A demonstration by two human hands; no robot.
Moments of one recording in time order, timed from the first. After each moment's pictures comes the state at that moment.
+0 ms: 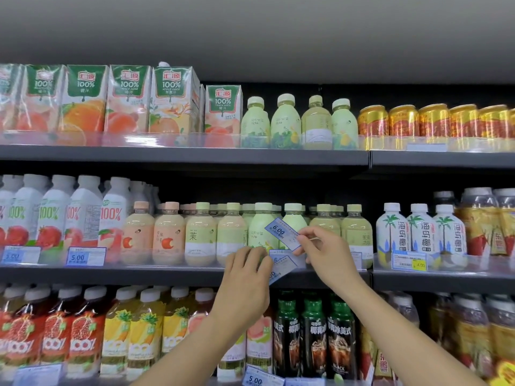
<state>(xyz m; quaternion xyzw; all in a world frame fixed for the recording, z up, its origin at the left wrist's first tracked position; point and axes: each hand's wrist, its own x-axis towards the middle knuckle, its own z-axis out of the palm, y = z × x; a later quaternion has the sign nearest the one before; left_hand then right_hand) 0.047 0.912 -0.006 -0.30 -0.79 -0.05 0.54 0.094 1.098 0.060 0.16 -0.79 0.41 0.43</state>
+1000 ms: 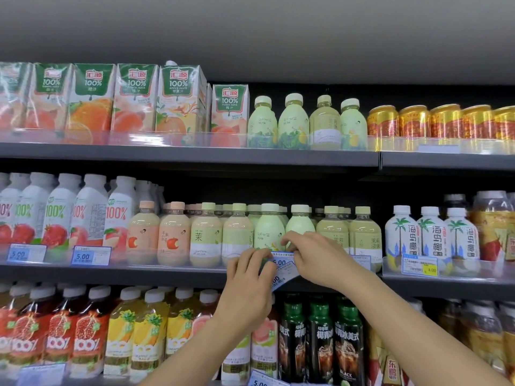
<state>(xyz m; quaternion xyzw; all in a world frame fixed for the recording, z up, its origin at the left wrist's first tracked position) 0.041 0.906 -0.014 -0.31 -0.79 -0.08 0.53 0.082 1.086 0.076 0.17 -0.93 0.03 0.33</state>
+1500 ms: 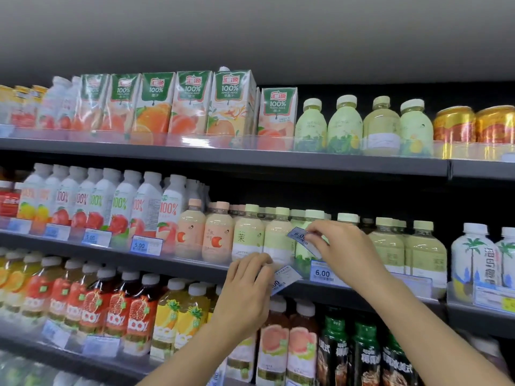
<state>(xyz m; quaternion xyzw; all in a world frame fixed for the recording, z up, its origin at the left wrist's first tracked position) 0.043 0.834 -0.020 -0.28 -0.77 -0.11 0.56 0.079 1.040 0.099 0.21 -0.85 0.08 0.47</state>
